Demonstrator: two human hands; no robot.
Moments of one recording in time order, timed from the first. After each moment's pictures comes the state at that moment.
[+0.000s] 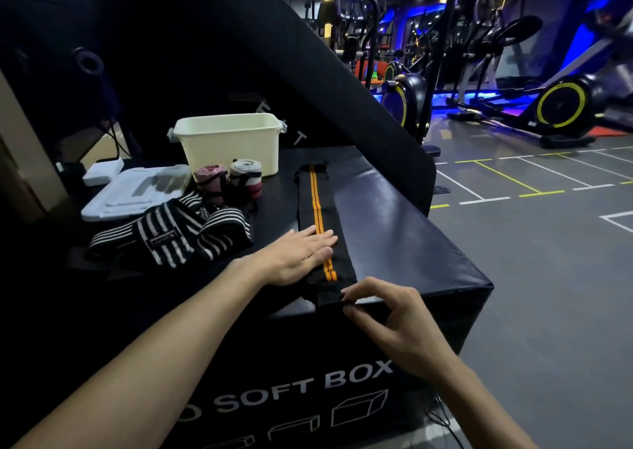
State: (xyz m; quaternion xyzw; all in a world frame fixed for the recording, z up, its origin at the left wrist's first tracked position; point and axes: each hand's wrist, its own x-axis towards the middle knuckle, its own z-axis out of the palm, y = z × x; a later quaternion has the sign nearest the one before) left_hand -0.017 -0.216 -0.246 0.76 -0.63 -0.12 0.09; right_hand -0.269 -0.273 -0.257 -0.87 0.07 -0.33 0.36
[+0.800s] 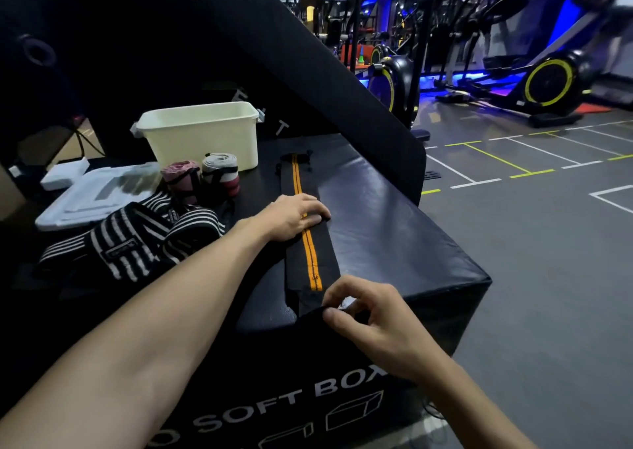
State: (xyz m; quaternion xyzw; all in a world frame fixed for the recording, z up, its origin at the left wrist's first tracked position) left_hand 0.042 -0.305 -0.244 0.77 -0.62 -0.08 0.14; right_hand -0.257 -0.281 -0.254 -0.85 0.09 -0.23 0.46
